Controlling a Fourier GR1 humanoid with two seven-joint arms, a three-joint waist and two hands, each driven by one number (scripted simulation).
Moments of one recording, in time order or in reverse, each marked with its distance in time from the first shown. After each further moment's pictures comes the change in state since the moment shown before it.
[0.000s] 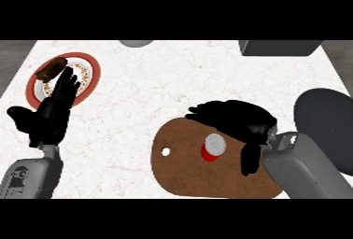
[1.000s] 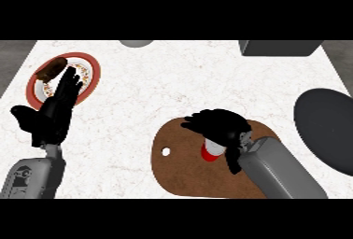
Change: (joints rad) left arm -0.005 -0.028 0.017 -0.005 -0.031 -0.021 0.013; right arm 0.022 0.105 0.063 0.187 0.289 -0.044 -0.104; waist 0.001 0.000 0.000
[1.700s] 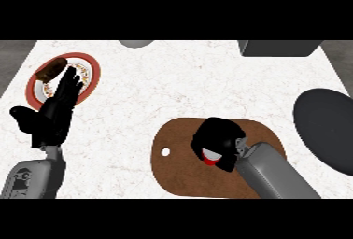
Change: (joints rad) left arm 0.008 -0.017 0.004 -0.034 -0.017 -0.005 0.025; right arm 0.030 0.011 0.042 0.049 0.120 -0.053 -0.184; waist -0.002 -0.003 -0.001
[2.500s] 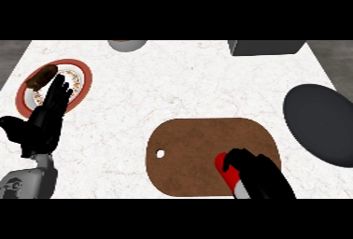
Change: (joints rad) left arm 0.063 0.012 0.034 -0.019 0.001 0.006 -0.019; right arm 0.623 0.082 -0.113 -0.551 0.115 -0.313 0.443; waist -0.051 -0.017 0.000
